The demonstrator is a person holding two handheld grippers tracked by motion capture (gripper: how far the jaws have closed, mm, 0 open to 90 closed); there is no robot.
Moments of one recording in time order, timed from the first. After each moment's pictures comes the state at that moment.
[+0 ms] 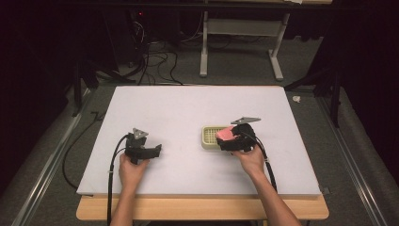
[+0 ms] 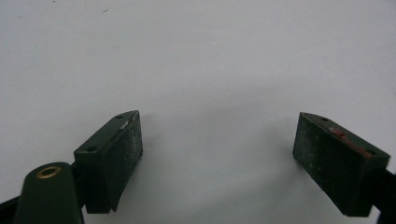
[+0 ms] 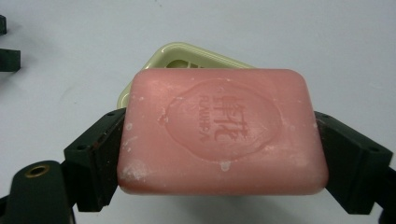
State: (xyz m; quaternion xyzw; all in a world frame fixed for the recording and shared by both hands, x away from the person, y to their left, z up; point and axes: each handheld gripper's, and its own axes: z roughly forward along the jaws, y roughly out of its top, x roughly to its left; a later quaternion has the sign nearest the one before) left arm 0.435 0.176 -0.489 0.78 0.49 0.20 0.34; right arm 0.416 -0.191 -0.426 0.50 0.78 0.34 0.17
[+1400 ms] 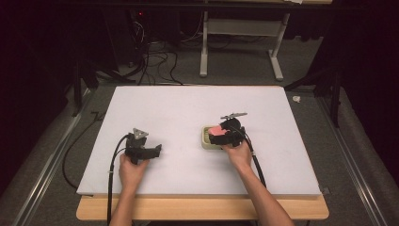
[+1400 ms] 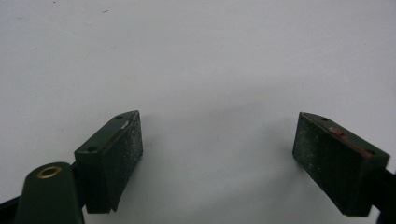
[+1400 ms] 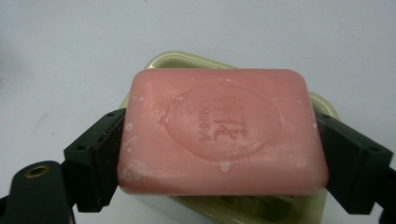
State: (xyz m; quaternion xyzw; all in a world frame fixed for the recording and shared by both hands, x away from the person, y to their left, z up) left arm 0.434 0.175 -0.489 0.78 0.49 0.21 0.34; right arm 0.446 -0.162 -0.439 0.54 0.76 0.31 0.16
